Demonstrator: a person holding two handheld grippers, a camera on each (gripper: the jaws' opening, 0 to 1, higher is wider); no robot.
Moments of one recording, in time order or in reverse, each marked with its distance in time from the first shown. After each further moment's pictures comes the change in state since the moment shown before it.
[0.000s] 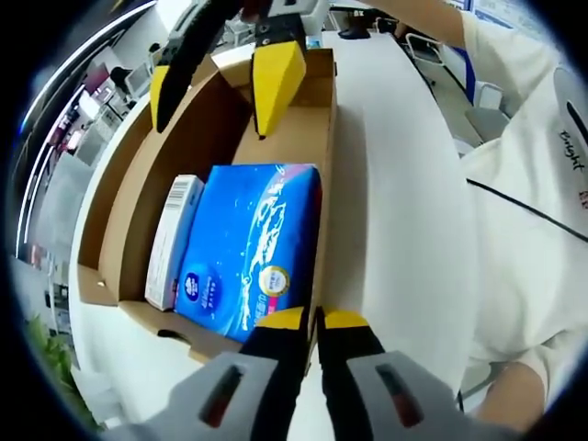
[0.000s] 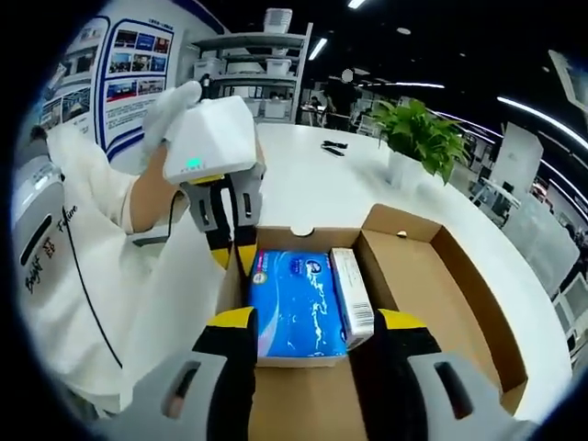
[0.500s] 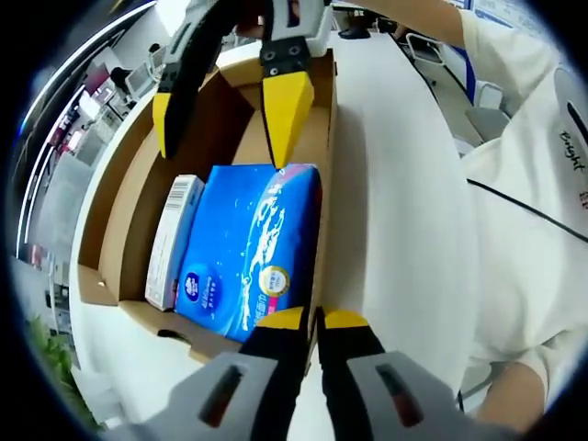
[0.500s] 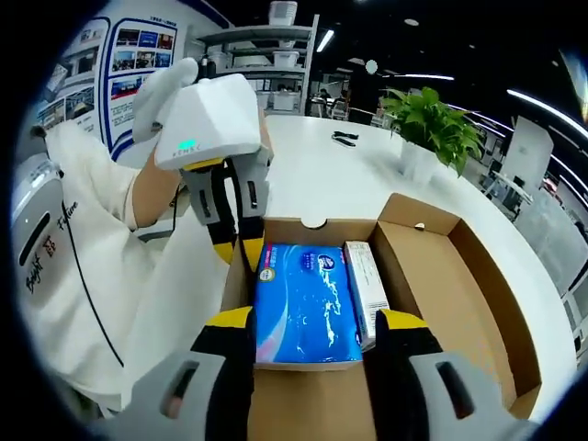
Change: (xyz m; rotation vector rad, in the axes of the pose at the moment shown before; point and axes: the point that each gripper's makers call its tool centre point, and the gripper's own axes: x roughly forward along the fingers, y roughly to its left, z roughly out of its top) left arm 0.000 0.000 0.000 0.000 0.000 0.003; right arm 0.017 0.012 -0.007 0.007 0.036 0.057
